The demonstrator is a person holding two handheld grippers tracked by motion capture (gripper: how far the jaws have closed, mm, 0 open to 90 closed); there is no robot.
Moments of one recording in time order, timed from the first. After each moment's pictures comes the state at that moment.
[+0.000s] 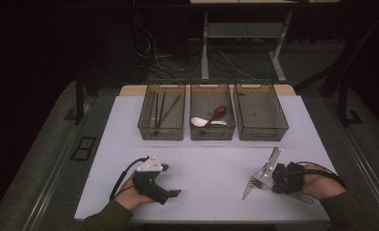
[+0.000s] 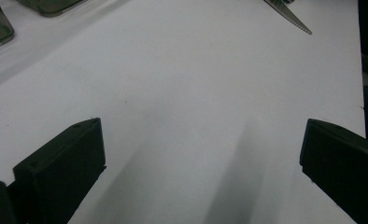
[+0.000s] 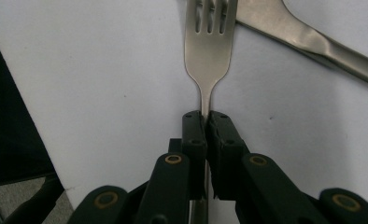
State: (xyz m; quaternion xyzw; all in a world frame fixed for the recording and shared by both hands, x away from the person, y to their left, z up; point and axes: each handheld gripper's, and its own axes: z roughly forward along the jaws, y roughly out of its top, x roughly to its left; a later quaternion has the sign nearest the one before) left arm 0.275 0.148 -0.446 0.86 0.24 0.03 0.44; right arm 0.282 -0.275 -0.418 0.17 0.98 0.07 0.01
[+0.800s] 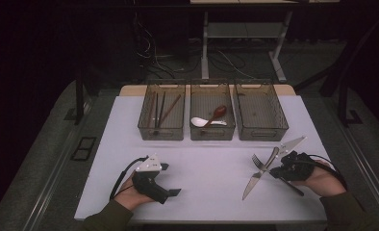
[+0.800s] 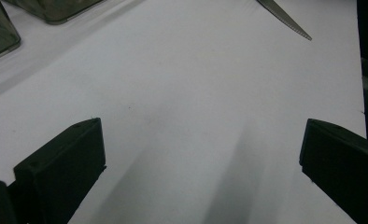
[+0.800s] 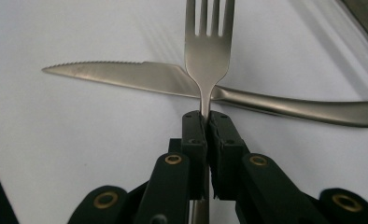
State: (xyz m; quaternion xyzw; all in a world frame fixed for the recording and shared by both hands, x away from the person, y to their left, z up) left arm 0.276 0.149 -0.446 0.86 0.24 0.04 0.45; right arm 0.295 -0.302 -0.405 0.29 0.93 0.23 0.05
